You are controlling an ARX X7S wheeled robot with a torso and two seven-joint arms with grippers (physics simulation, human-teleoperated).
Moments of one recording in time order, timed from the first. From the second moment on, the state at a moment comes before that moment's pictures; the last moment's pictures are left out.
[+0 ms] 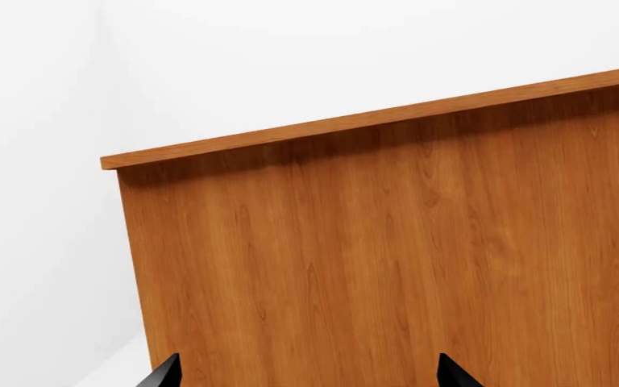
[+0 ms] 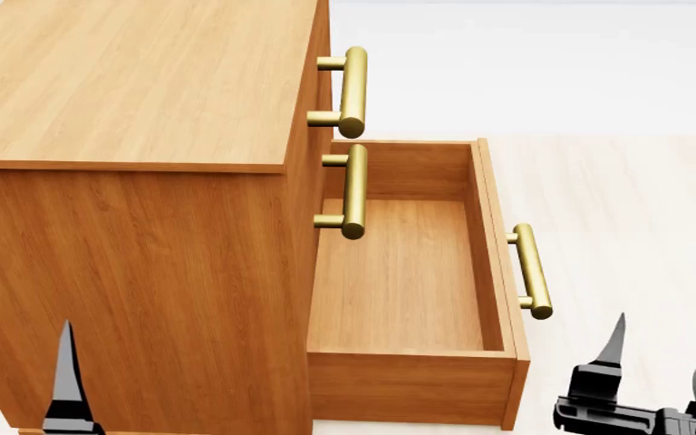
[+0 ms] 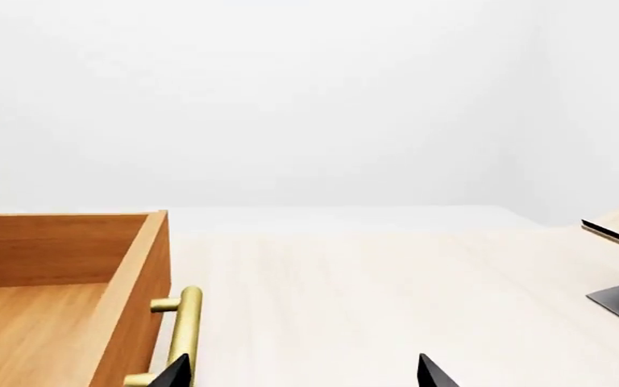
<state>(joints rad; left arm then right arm) 0.02 -0.28 0.18 0.55 -0.04 -0.23 -0.31 0.18 0.37 0.15 -0.18 0.28 0.35 0.10</state>
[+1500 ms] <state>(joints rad) 0.03 -0.31 0.20 0.55 -0.06 -0.20 -0.34 0.28 0.24 -0.09 0.27 0.19 0.02 -0.05</state>
